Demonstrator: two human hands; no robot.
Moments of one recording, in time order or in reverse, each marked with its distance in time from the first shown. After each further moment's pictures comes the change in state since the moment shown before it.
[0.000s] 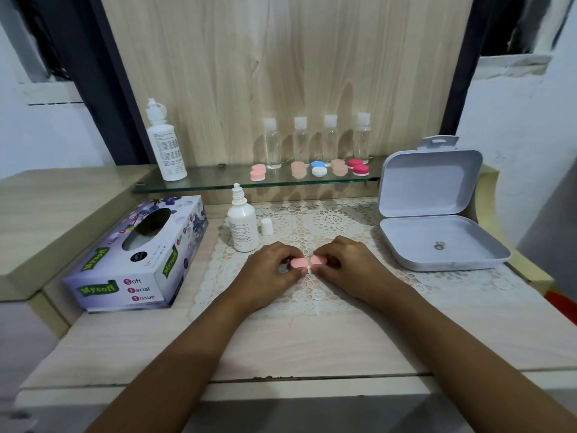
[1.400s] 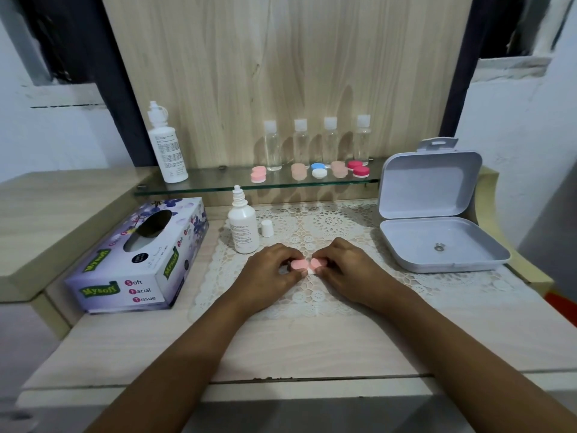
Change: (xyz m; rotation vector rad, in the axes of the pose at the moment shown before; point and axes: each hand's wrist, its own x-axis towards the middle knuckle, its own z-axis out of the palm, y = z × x) left_hand -0.001 0.000 0.001 0.011 0.021 0.016; right_hand -0.003 0.002 0.004 0.051 -0.010 -0.028
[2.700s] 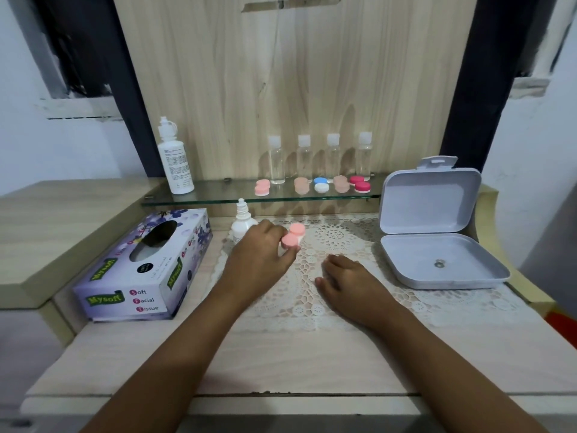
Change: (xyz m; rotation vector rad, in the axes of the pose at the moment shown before) left_hand 0.020 0.018 -0.029 0.392 0.274 0.044; right_hand -0.002 0.006 0.009 -0.201 -0.009 0.084
